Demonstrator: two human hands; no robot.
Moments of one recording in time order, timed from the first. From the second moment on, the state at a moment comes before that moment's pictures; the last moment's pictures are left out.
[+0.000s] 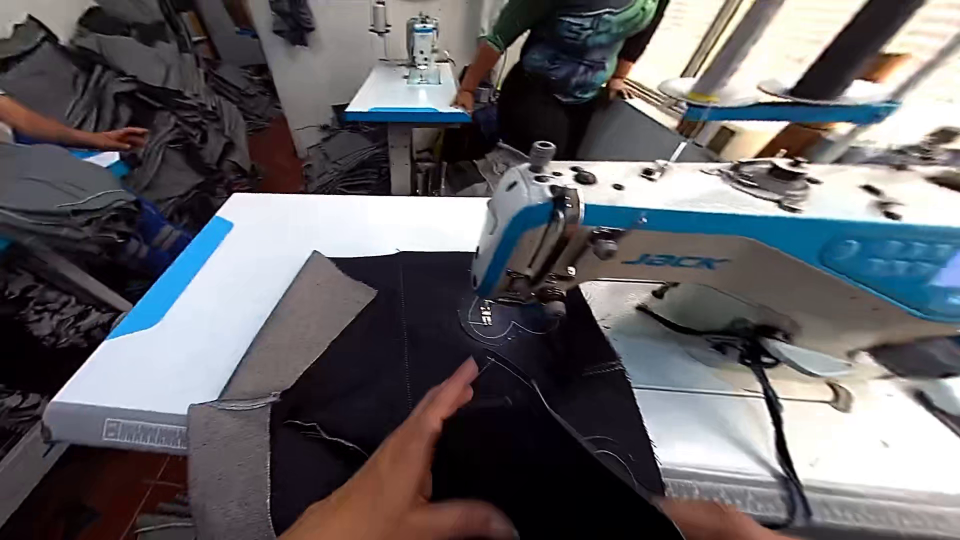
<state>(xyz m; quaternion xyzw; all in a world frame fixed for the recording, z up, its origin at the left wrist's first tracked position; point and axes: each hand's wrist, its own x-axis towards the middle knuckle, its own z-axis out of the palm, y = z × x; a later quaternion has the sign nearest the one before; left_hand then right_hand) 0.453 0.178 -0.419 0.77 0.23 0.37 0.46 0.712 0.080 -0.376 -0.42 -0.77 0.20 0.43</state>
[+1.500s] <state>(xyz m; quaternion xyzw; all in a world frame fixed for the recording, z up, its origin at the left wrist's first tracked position) 0.394 0.299 -0.477 0.74 0.55 0.34 0.19 0.658 0.289 -0.486 -0.53 -0.77 0.07 0.35</state>
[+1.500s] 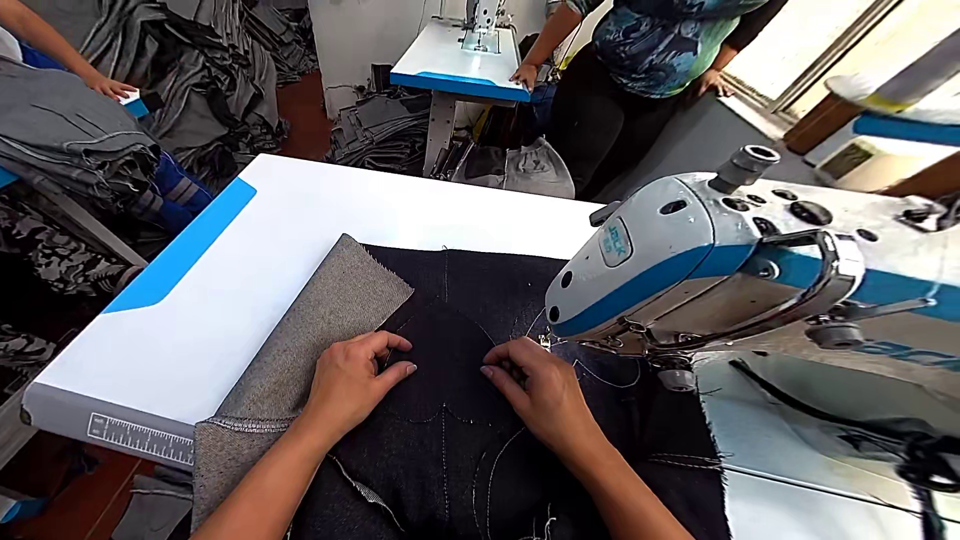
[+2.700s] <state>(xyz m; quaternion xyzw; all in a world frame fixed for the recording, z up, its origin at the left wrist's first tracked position) 0.442 0.317 -0.479 0.93 0.34 0.11 0.09 0.662 0.287 -0.485 -0.54 -0.76 0.10 0.35</state>
